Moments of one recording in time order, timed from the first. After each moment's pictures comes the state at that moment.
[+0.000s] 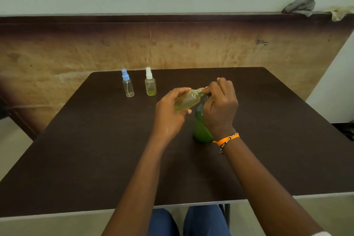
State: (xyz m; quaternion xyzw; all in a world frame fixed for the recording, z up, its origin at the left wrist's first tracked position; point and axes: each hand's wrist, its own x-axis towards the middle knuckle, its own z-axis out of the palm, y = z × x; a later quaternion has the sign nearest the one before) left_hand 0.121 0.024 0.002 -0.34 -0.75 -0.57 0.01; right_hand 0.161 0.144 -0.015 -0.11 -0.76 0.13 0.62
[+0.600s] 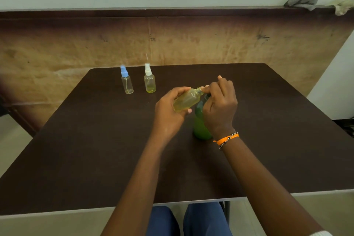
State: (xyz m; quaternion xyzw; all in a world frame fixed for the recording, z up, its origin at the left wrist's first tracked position) left_hand 0.120 0.025 -0.007 -0.33 -0.74 -0.58 0.00; right_hand 0.161 0.145 -0.026 -0.12 -0.74 0.12 0.65
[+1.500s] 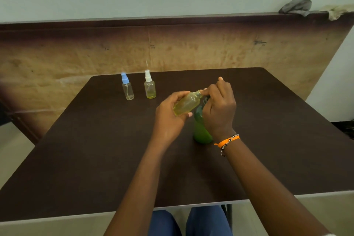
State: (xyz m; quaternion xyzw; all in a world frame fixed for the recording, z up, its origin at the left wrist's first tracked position) left_hand 0.124 0.025 -0.002 -0.33 -0.74 -0.59 -0.01; right_hand 0.161 0.149 -0.020 -0.11 -0.74 0.13 0.65
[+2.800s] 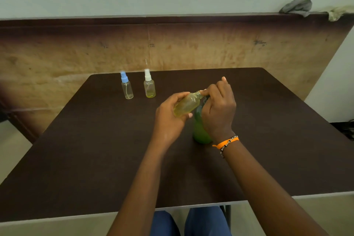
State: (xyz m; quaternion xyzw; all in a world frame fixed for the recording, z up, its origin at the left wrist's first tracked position) left_hand 0.127 0.025 -0.006 -0.32 -0.73 -0.60 -0.03; right_hand 0.163 0.143 -0.019 -0.12 -0.74 0.13 0.65
